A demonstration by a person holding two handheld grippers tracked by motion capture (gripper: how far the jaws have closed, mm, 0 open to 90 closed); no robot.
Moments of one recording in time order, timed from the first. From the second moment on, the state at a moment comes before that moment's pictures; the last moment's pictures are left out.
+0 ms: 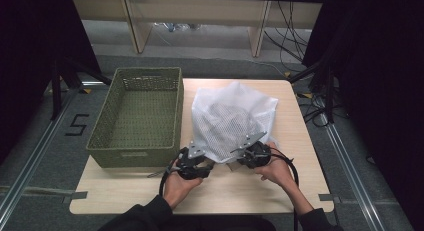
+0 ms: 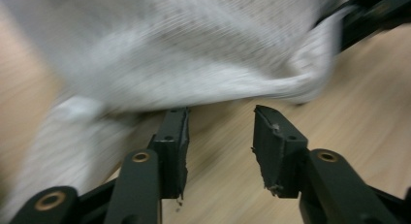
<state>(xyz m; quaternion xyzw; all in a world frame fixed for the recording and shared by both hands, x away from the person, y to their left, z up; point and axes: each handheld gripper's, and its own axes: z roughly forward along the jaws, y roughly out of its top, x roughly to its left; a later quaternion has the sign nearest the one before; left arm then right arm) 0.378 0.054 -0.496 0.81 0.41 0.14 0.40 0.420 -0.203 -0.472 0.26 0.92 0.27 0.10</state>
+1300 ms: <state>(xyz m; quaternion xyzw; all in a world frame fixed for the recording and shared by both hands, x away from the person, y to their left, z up) 0.392 0.020 -0.510 0.85 0.37 0.14 0.35 0.423 -0.225 -0.458 0.25 0.92 0.28 0.09</state>
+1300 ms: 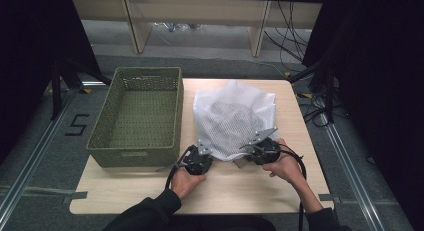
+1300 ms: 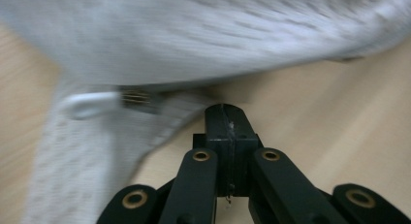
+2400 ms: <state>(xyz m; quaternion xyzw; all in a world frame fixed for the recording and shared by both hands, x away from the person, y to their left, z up) 0.388 0.017 -0.507 0.84 0.39 0.13 0.36 0.416 -0.222 -0.453 0.21 0.93 0.28 0.07</state>
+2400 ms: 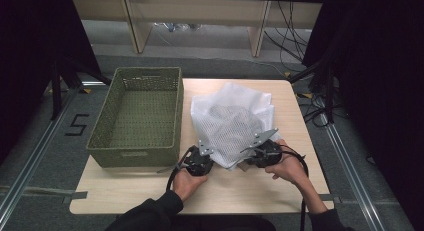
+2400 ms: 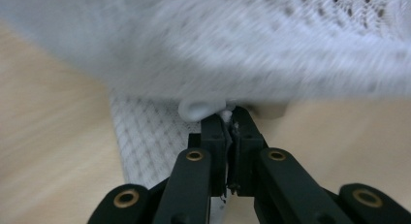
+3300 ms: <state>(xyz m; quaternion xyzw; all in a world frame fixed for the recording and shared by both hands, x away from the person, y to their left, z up) 0.342 0.054 -0.507 0.86 0.36 0.06 0.36 0.458 -0.137 -0.479 0.29 0.89 0.33 0.13</state>
